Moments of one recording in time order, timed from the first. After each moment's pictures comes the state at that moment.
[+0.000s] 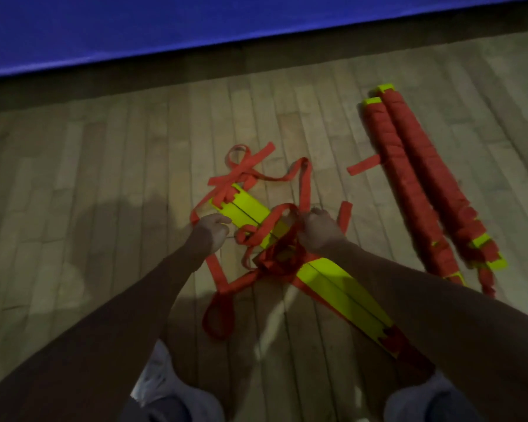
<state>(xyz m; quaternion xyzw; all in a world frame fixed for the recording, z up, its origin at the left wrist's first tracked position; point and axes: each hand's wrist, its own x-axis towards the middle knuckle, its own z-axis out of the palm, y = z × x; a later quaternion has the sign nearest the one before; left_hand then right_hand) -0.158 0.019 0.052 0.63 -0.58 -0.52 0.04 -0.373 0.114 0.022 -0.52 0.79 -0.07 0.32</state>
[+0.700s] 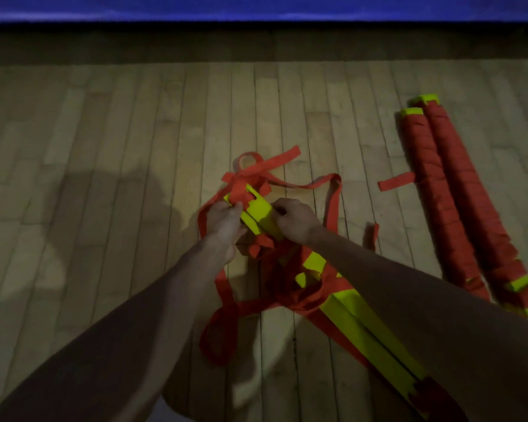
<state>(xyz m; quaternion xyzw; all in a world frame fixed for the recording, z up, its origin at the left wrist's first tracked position) -0.188 -0.005 0.019 0.64 -0.30 -0.65 0.28 -0.326 0.030 0.020 -0.49 0.75 -0.15 0.42</state>
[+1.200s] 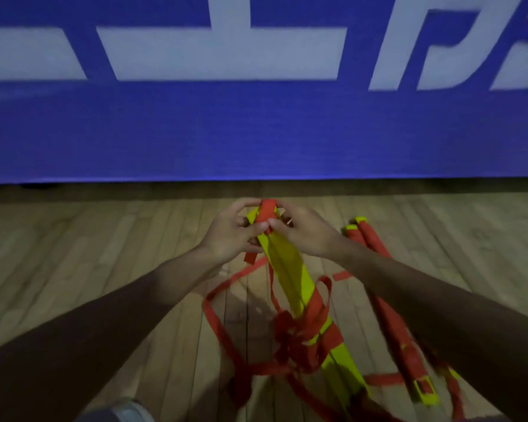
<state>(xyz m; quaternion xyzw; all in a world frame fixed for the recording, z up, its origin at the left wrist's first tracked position) -0.196 0.039 0.307 0.38 -0.65 -0.59 0.30 -0.362 0.079 0.305 -0.67 0.66 -0.27 0.24</state>
